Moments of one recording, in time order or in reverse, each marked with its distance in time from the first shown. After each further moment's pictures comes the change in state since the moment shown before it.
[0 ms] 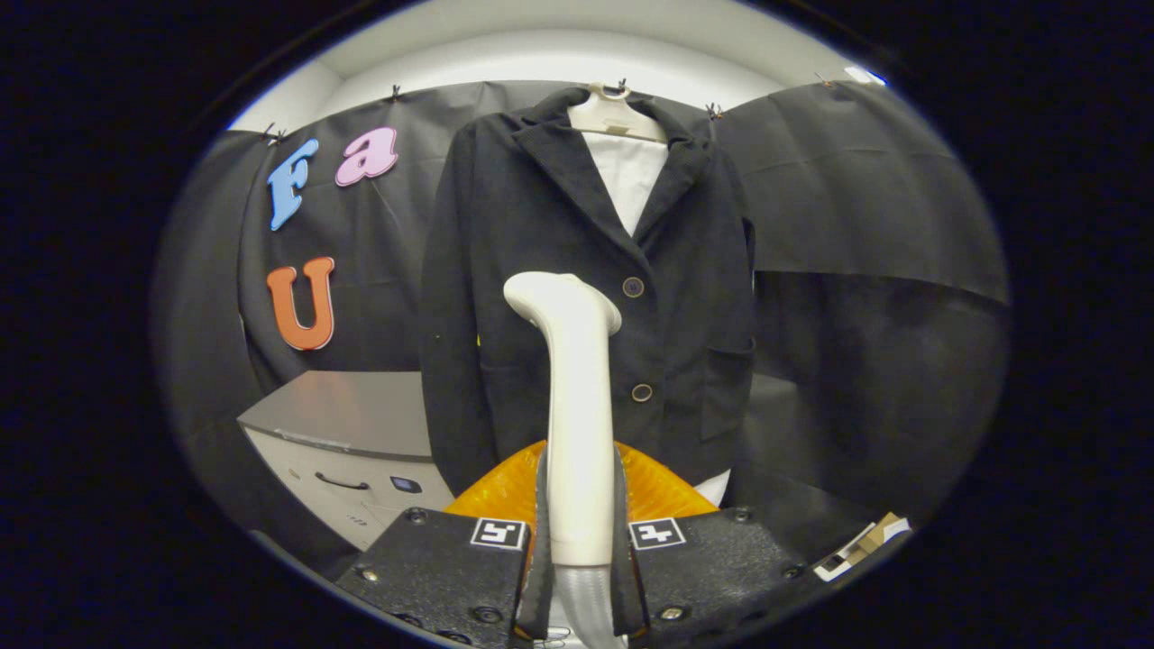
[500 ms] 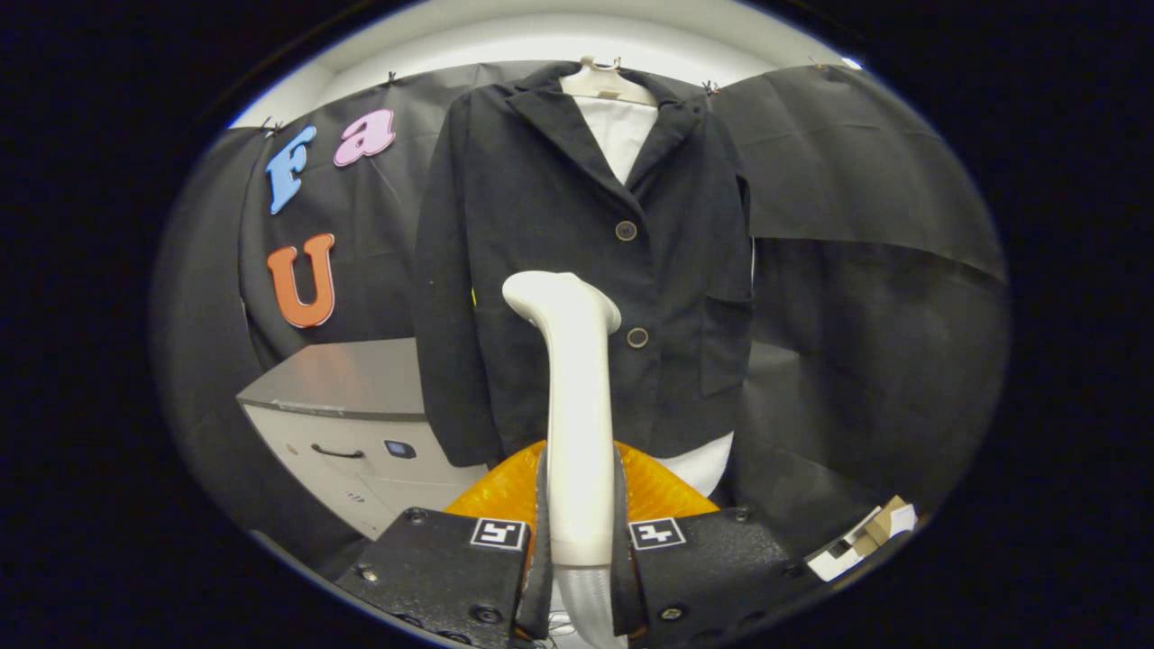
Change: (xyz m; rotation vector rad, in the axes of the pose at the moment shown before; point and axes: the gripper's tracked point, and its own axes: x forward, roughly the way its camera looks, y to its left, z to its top) arm -0.006 -0.009 -0.053 0.009 0.091 0.007
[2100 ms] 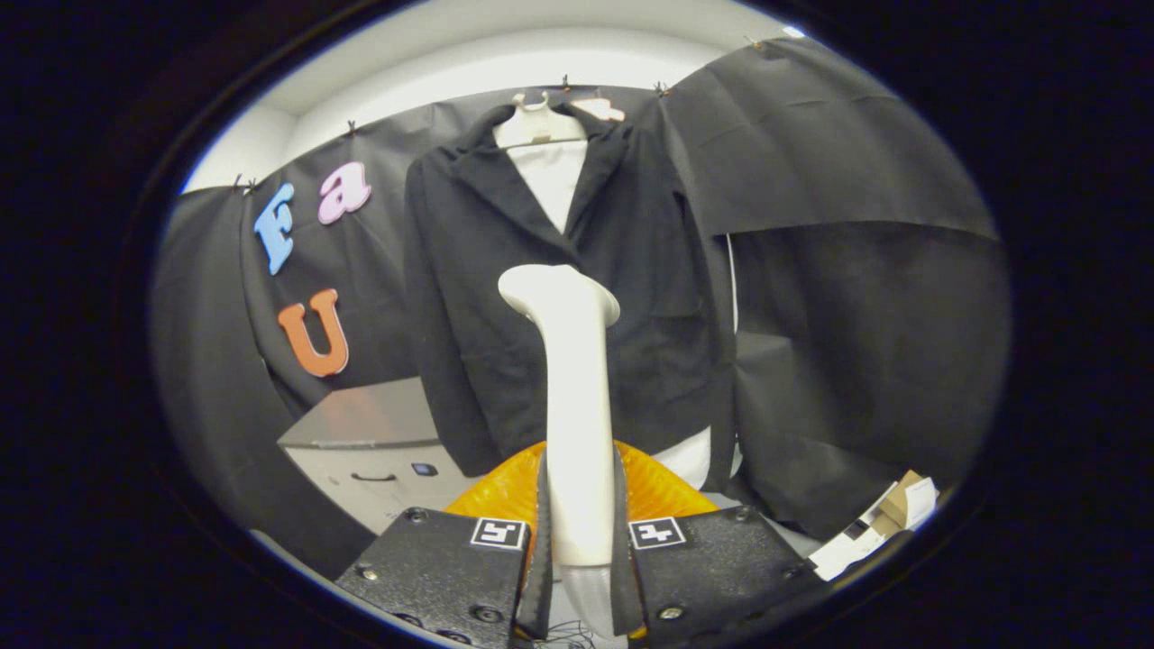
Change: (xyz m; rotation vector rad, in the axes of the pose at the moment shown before) arm -0.066 -0.057 0.062 0.177 -0.090 0.028
